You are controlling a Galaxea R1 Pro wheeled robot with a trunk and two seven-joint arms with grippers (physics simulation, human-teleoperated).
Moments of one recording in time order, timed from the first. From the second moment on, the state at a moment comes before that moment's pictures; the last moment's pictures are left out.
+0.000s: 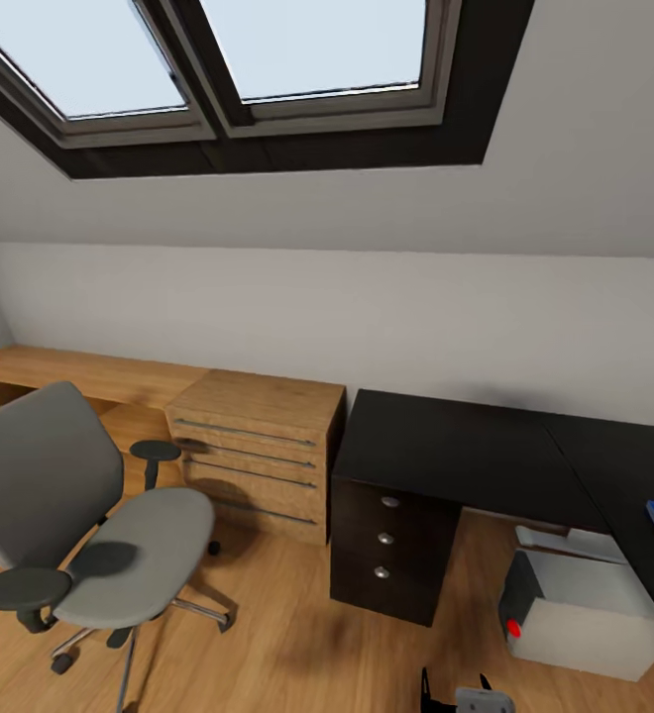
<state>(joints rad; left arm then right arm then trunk) -0.06 0.01 -0.07 -0.29 0.27 -0.32 0.30 -0.36 0.09 0.81 0.01 -0.63 -0.89 -0.36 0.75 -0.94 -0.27</state>
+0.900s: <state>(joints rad) -0.06 0.00 -0.07 -0.29 0.27 -0.41 0.30 -0.28 0.02 0.81 0.02 -0.63 -1.04 -0.39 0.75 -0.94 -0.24</state>
